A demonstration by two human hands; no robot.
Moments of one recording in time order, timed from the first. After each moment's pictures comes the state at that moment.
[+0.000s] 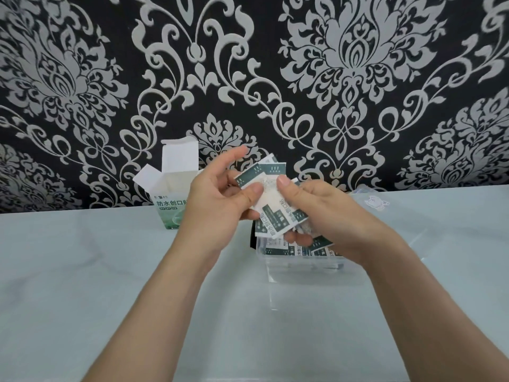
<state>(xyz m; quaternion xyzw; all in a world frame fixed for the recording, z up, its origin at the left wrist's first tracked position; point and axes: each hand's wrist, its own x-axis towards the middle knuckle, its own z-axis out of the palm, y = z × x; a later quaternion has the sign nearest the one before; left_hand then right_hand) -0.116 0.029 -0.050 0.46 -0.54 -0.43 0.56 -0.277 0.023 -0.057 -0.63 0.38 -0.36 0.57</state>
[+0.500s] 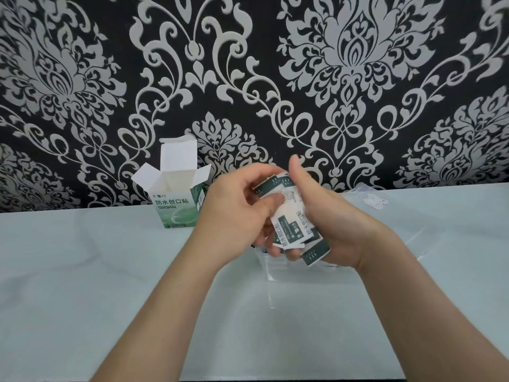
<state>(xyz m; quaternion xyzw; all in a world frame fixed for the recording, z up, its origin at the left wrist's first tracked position) -0.130 0.038 -0.047 0.48 -0.66 -0.34 0.47 -0.273 0.021 -0.058 -0.48 0.32 -0.29 0.77</state>
